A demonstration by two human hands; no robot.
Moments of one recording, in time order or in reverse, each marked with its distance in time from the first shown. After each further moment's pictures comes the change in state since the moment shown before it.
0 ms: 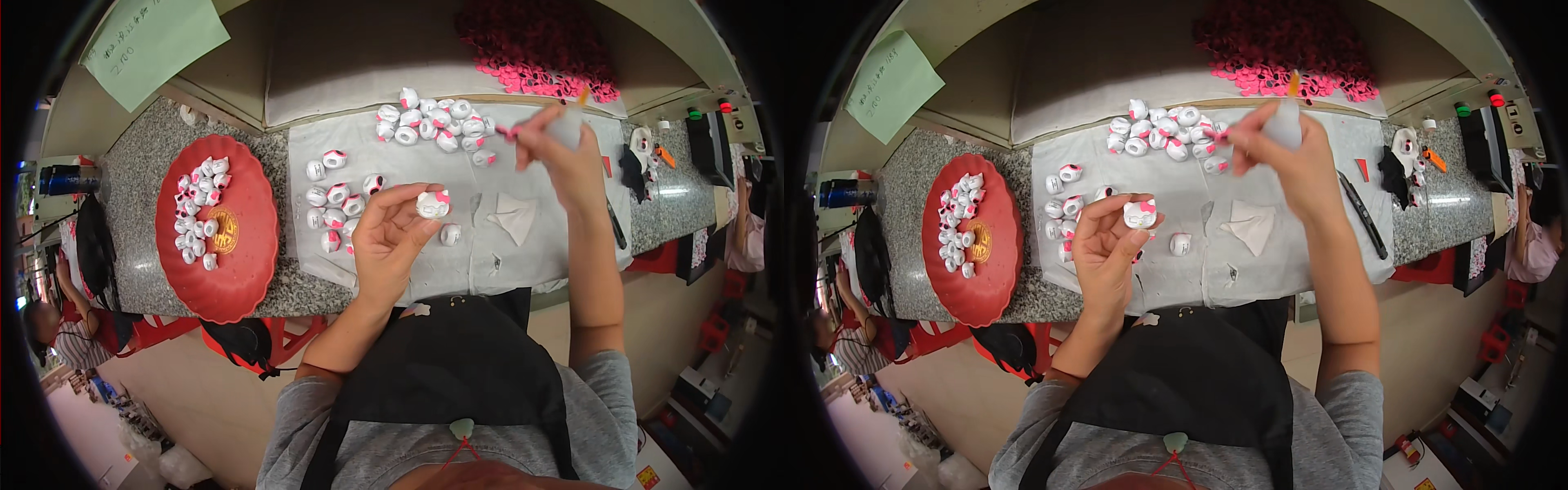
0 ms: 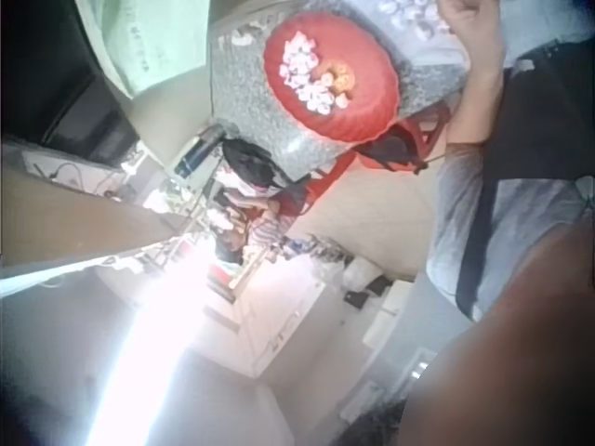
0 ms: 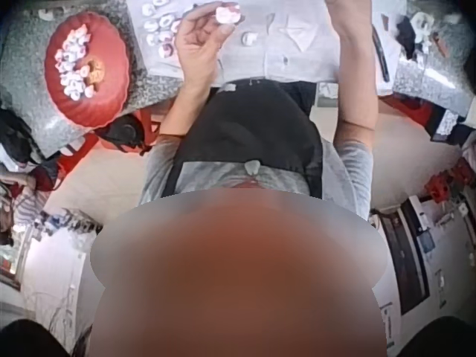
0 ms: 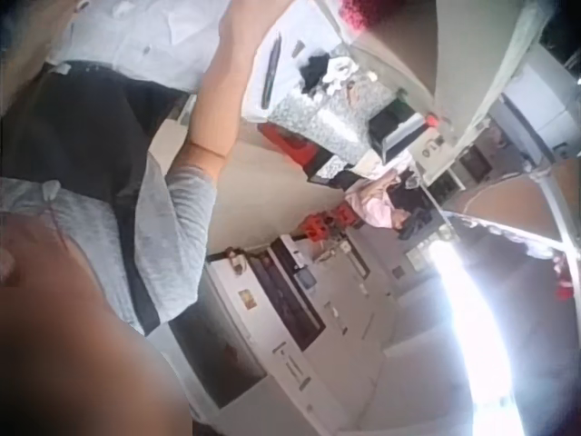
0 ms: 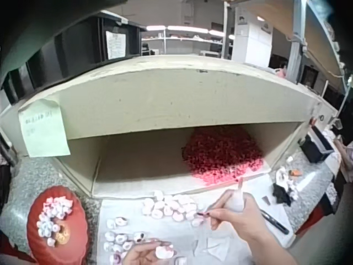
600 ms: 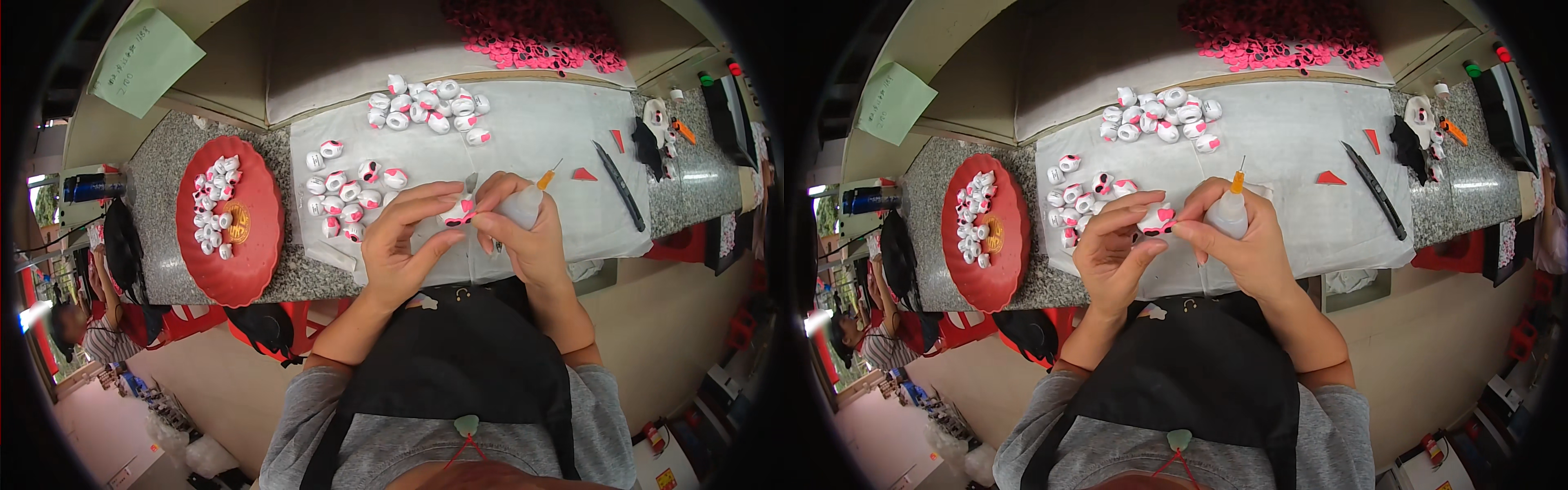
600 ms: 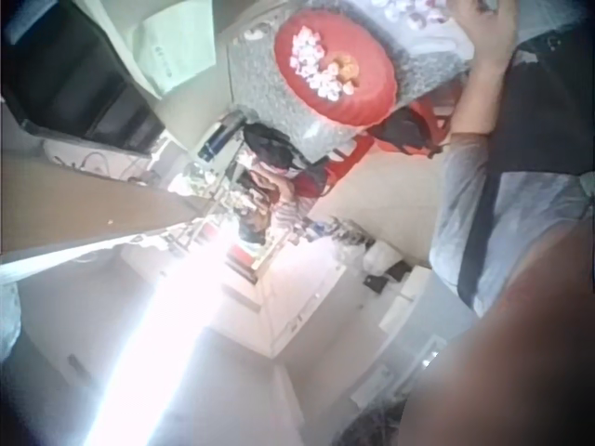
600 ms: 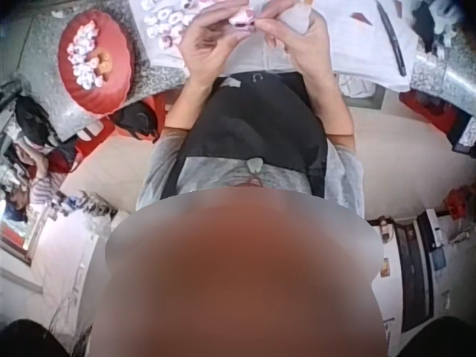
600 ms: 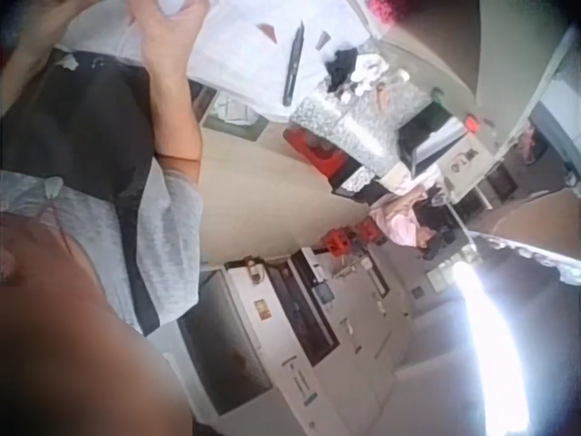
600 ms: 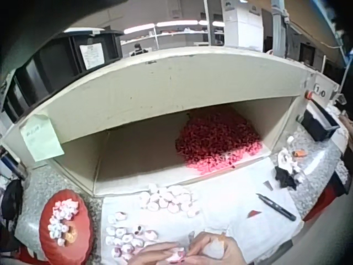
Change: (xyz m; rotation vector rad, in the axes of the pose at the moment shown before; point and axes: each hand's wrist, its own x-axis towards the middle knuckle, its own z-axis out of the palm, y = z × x) left_hand -0.009 0.002 0.018 0.416 -0.264 0.233; right_hand -0.079 0.025 0.030 0.453 -0.102 0.063
